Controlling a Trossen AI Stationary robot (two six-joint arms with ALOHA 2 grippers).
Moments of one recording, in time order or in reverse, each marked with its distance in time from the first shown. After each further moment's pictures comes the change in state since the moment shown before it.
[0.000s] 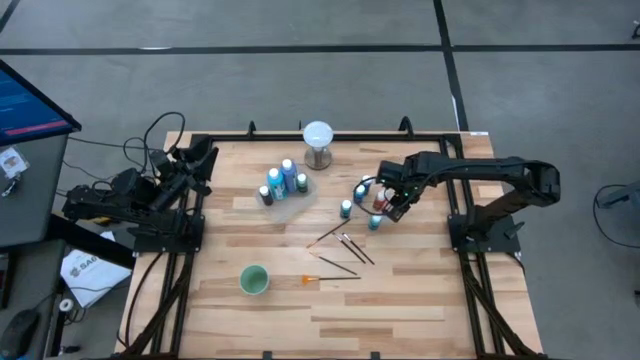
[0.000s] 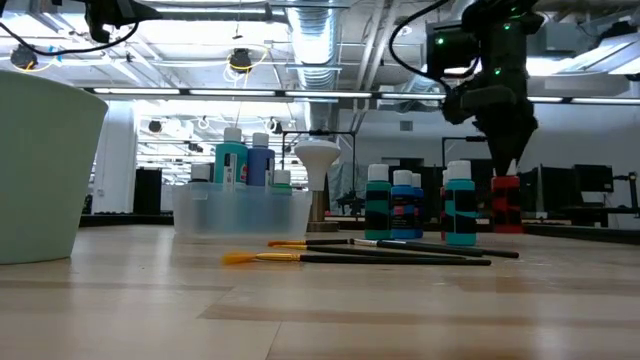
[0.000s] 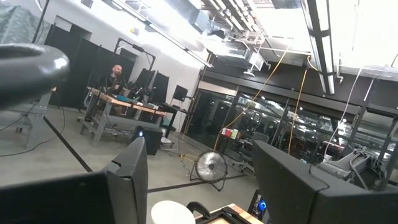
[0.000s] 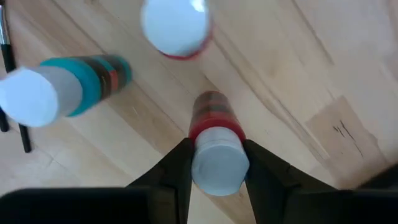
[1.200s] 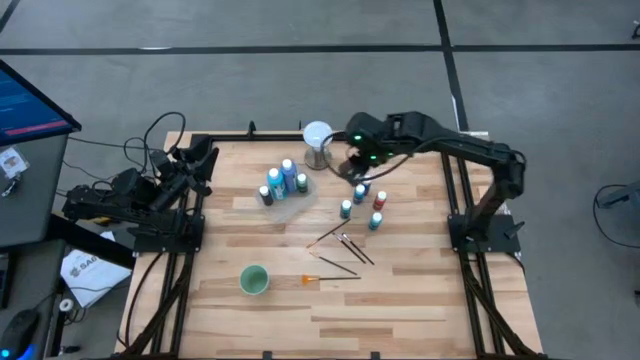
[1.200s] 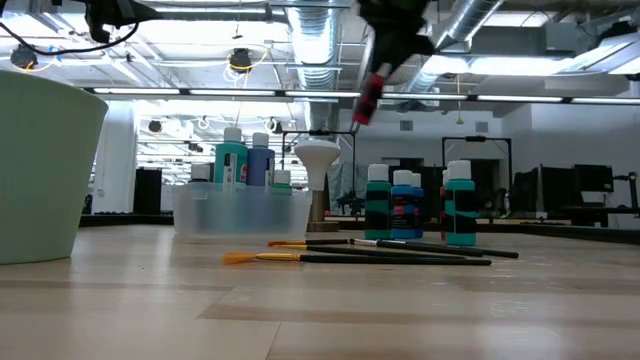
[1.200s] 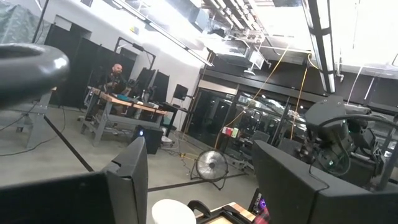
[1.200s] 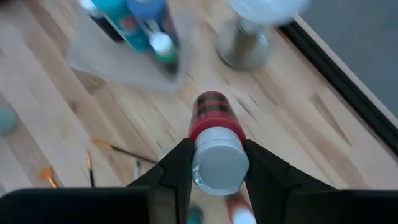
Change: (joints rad) left arm 0.000 0.000 0.000 -0.008 -0.001 -0.002; right arm 0.042 0.317 0.855 -0.095 0.108 -0.064
